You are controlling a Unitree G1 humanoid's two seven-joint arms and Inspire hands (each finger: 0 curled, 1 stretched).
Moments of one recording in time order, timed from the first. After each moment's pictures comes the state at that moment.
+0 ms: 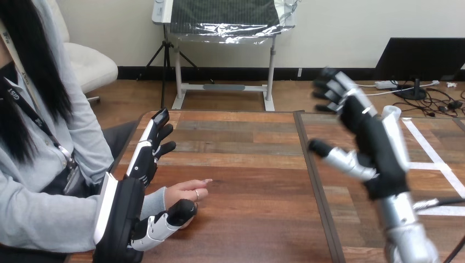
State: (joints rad) left arm 0.16 0.12 0.00 0.36 0.15 -1.03 0.02; right arm -0.38 -0.23 -0.12 0.97 0.00 -1.13 0.15
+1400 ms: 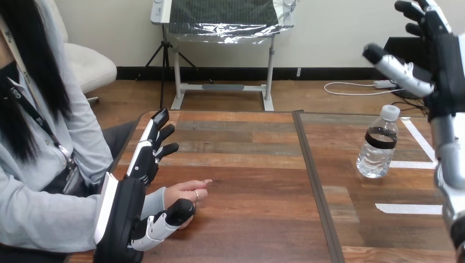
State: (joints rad) left arm 0.16 0.12 0.00 0.36 0.13 -1.03 0.00; right arm -0.72 -0.47 -0.15 1.15 -0.19 -0.90 -0.15
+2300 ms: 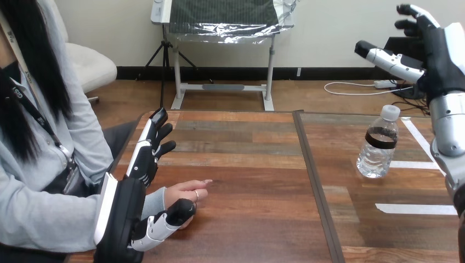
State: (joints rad) left arm 0.16 0.11 0.00 0.36 0.12 -1.04 0.00; right arm -0.91 -0.52 -0.03 1.30 -0.35 -0.52 -0.25
